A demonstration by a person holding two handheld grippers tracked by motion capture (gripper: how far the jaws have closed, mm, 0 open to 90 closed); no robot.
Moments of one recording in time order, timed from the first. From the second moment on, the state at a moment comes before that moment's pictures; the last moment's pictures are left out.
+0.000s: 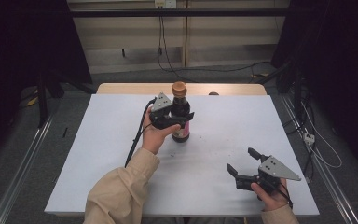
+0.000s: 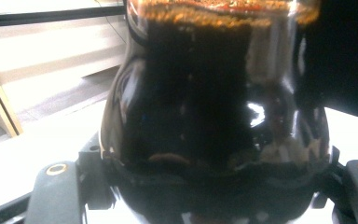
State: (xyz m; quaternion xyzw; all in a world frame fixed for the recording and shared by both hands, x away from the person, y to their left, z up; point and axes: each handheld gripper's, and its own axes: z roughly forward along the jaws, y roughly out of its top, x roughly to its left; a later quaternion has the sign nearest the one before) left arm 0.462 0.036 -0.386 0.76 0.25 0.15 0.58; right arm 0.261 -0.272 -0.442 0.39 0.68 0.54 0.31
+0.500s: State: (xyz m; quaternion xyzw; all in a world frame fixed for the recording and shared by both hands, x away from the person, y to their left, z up) left arm 0.474 0.028 -0.393 0.76 0.25 0.15 0.58; right arm 0.262 -0.273 -0.443 0.40 0.68 0.54 0.31
